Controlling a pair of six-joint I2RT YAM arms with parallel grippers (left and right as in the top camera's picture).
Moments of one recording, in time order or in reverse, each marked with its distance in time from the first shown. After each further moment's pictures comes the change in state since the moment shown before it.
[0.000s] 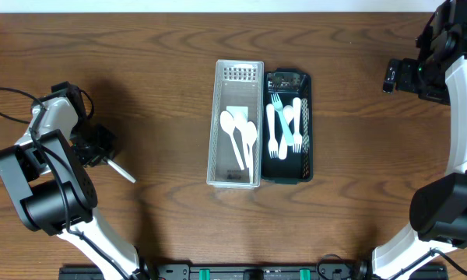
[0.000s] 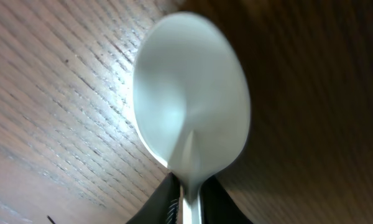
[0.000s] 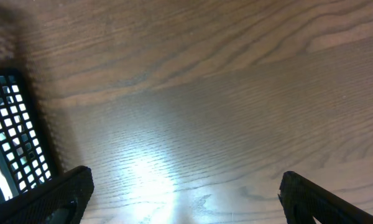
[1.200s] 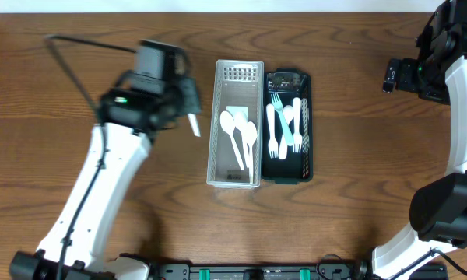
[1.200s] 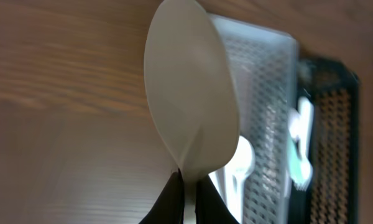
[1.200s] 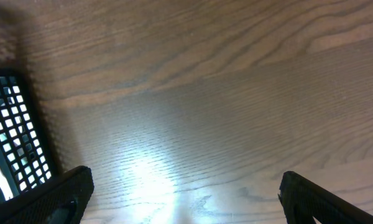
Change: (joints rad) left arm -0.727 -0.520 0.098 0.122 0.019 0.071; right arm 0.000 0.000 0.000 0.003 -0.002 0.000
